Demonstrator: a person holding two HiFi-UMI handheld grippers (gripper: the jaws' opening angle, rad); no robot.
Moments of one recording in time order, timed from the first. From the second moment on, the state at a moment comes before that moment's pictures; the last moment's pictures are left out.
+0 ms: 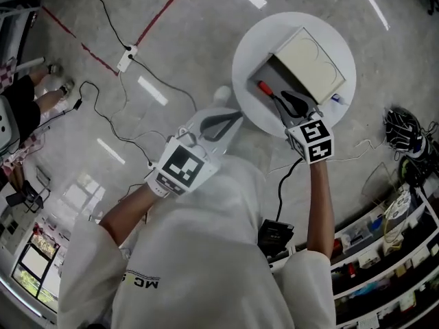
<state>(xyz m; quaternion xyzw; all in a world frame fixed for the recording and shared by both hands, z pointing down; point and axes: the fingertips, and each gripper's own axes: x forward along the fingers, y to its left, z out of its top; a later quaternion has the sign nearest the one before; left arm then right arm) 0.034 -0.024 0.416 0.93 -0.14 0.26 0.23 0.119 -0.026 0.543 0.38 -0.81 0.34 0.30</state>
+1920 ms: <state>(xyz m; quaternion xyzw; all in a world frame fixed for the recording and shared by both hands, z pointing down) -0.020 -0.032 0.505 0.89 -0.23 0.25 0.30 0.084 -0.031 0.733 0.14 -0.72 0.55 0.41</state>
